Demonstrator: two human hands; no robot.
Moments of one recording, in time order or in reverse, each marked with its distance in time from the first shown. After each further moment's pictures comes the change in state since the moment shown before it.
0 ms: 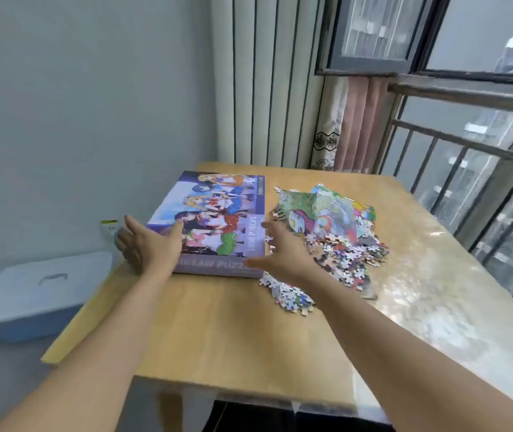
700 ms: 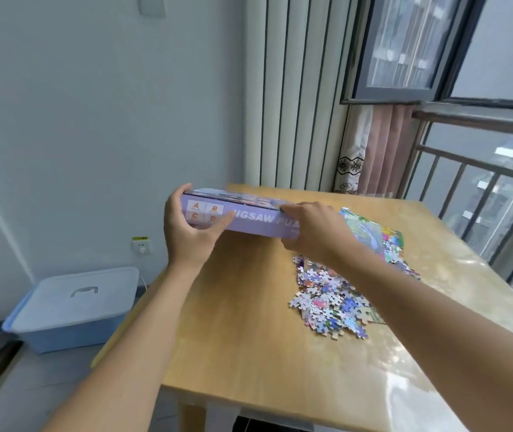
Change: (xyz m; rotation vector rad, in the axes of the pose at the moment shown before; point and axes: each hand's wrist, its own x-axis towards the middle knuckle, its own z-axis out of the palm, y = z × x) left_hand 0.001 0.051 -0.052 -0.522 -0.075 0.401; right_hand 0.020 -0.067 -0.051 -0.699 0.252 -0.385
